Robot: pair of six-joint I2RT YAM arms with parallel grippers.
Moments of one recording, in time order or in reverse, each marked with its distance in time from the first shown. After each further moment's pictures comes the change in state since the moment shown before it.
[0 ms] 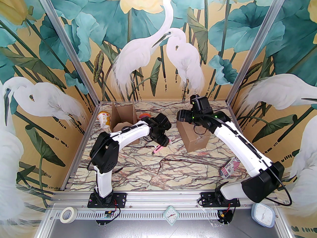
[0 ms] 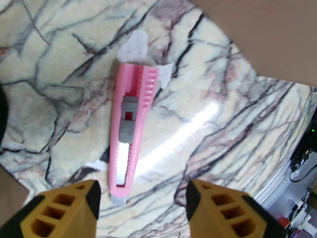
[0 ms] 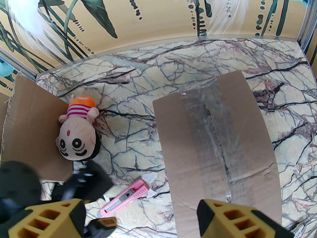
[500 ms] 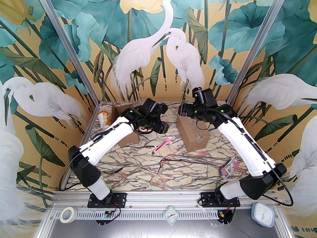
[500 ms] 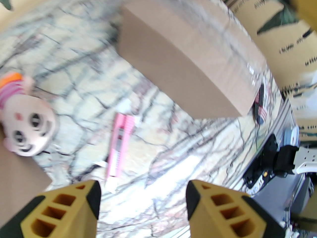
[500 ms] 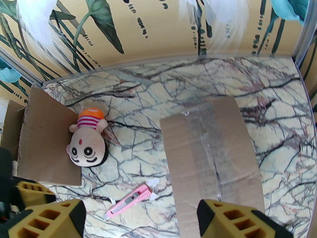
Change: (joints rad) left arm 0.000 -0.270 0.169 -0.105 0.015 -0.105; right arm 0.002 0.055 0.253 -0.214 0.021 -0.011
